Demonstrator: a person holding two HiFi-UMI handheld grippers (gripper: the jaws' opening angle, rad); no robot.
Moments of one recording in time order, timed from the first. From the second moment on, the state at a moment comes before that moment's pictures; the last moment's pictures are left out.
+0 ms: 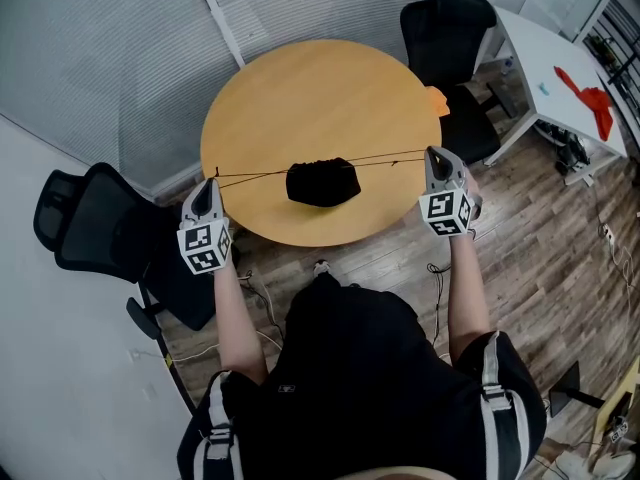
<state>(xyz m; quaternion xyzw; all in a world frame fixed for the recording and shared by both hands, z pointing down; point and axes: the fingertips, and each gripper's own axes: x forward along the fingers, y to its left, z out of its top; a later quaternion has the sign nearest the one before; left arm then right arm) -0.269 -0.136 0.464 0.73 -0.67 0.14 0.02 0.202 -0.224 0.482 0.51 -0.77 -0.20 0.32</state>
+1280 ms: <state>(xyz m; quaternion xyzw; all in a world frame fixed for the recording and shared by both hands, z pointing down) -0.299 -0.129 0.488 0.71 -0.70 0.12 0.06 0.207 -0.225 0.492 0.51 -0.77 -0.20 0.34</state>
